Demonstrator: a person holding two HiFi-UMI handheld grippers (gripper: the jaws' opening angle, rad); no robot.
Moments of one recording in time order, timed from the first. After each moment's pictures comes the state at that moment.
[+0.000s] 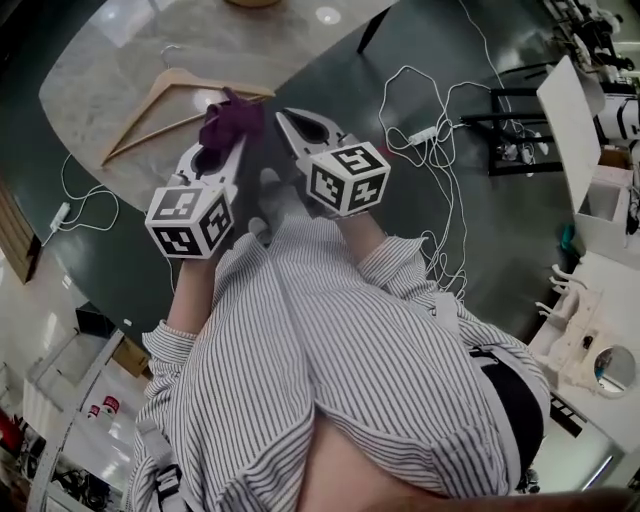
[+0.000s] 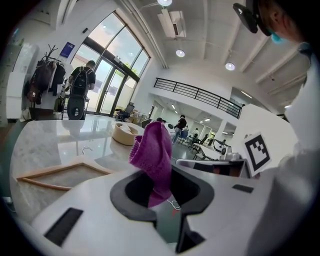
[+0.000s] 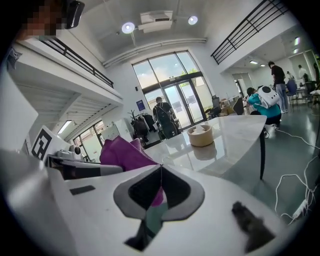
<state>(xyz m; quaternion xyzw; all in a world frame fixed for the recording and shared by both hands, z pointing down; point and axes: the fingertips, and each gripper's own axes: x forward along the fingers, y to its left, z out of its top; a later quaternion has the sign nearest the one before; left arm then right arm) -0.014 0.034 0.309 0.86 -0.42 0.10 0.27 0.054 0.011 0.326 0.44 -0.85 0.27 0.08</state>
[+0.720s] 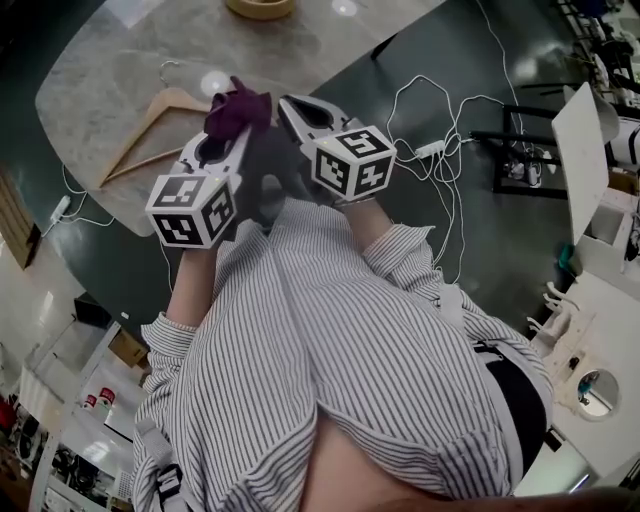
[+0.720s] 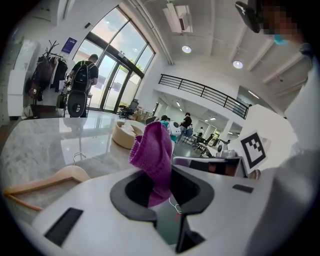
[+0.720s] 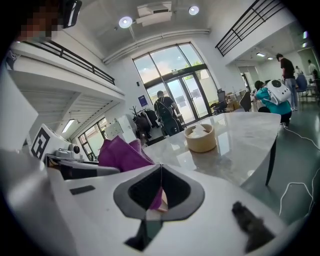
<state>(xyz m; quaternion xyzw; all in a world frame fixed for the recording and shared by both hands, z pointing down) 0.008 -0.071 0.324 0.84 -0.43 0.11 0.30 0.069 -0.104 0.343 0.41 -0.86 0.28 0.10</state>
